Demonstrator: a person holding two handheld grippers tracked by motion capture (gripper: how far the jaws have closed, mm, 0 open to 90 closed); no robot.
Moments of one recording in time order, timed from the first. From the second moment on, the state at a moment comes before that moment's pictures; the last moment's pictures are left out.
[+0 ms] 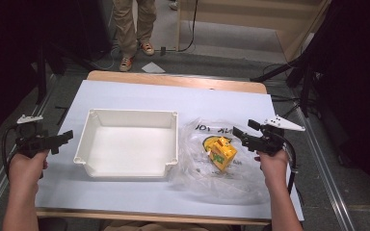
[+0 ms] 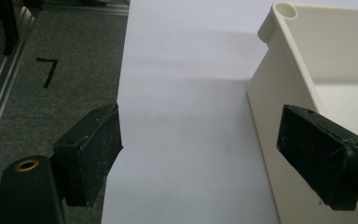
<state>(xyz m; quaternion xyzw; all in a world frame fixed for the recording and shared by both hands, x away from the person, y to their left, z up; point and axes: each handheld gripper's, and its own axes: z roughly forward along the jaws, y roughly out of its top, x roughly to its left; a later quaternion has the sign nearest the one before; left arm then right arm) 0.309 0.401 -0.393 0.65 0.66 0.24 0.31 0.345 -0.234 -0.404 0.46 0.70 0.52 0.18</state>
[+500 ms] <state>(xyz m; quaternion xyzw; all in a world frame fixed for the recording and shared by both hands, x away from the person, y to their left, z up) 0.313 0.399 -0.396 0.66 0.65 0.23 0.30 0.342 -0.246 -0.391 0.46 0.71 0.51 0.15</state>
